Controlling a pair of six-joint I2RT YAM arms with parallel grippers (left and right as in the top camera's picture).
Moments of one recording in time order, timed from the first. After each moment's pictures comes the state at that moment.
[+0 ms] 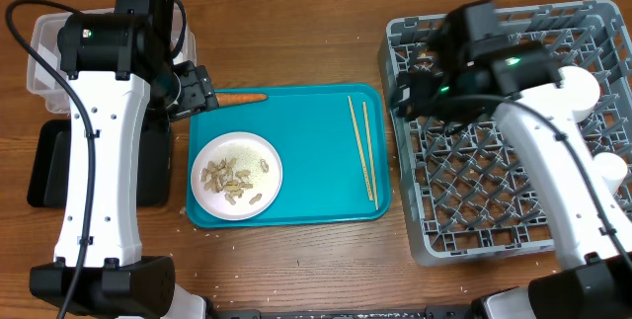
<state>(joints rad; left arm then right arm) -0.05 1.71 1.97 -1.65 -0.06 -0.42 0.28 1.63 1.61 -1.20 -0.21 0.28</state>
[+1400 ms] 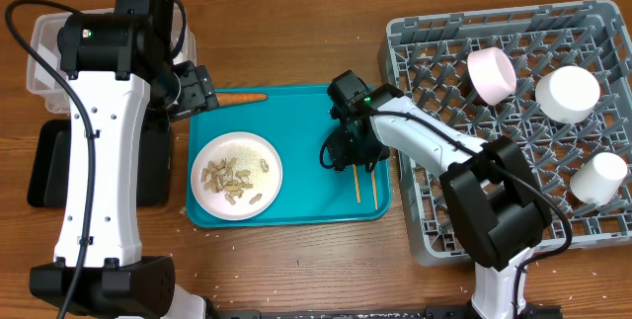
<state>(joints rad) -0.05 1.71 1.97 -1.65 -0.06 -0.42 0.56 2.04 1.41 -0.87 -0.13 0.26</state>
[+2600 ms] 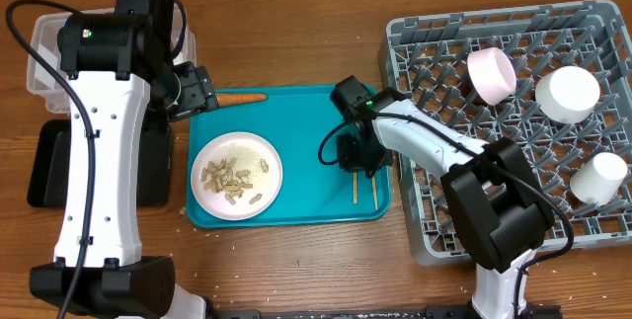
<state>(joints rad) -0.05 1.71 1.97 -1.65 -0.06 -0.41 0.56 2.03 1.37 -0.89 -0.11 0.48</state>
